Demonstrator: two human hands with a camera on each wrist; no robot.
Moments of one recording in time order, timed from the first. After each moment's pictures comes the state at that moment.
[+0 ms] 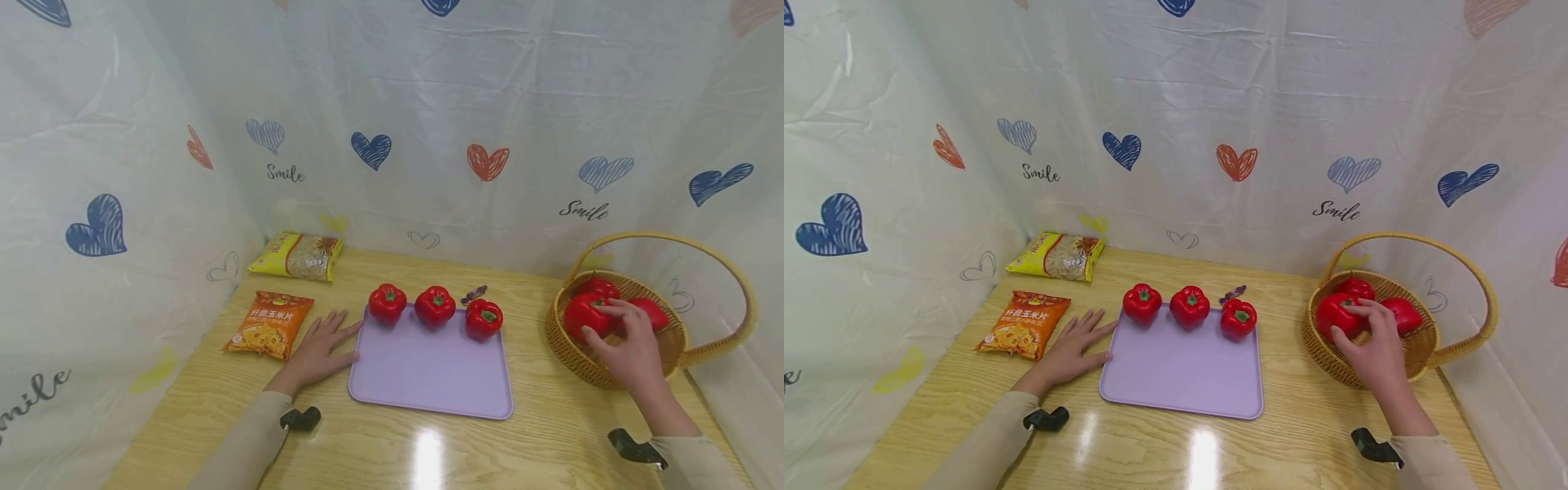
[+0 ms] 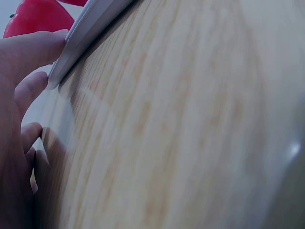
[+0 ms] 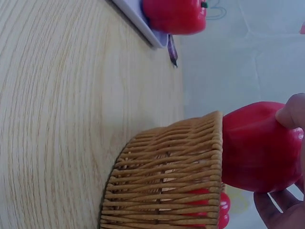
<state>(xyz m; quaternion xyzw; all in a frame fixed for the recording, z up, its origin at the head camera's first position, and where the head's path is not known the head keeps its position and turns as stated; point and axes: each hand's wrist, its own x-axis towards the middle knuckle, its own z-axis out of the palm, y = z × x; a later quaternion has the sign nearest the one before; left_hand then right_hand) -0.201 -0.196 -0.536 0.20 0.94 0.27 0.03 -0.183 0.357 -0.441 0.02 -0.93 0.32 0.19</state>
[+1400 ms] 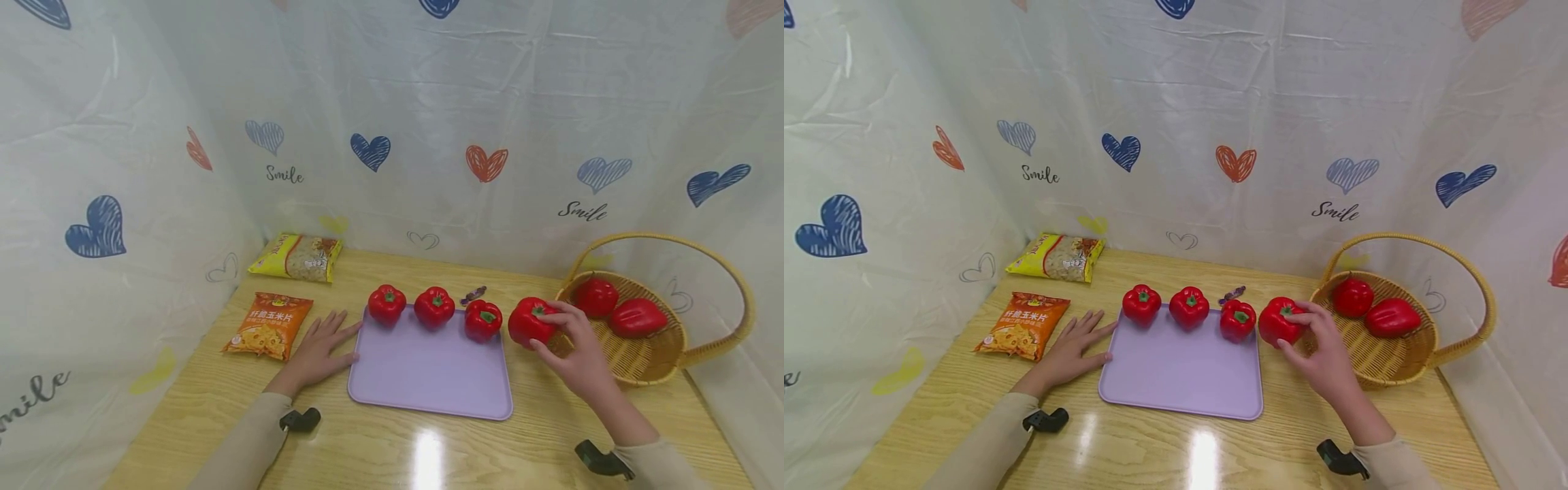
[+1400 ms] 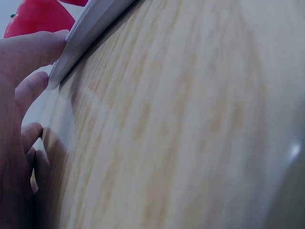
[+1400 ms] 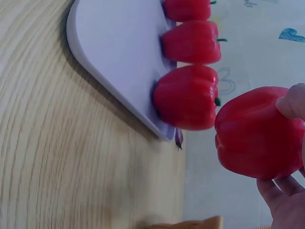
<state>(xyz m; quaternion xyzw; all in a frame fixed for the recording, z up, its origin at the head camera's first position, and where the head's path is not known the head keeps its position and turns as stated) -0.202 -0.196 -0.536 0.20 0.94 0.28 0.03 -0.177 0.288 -0.452 0.16 -0.90 0.36 0.20</state>
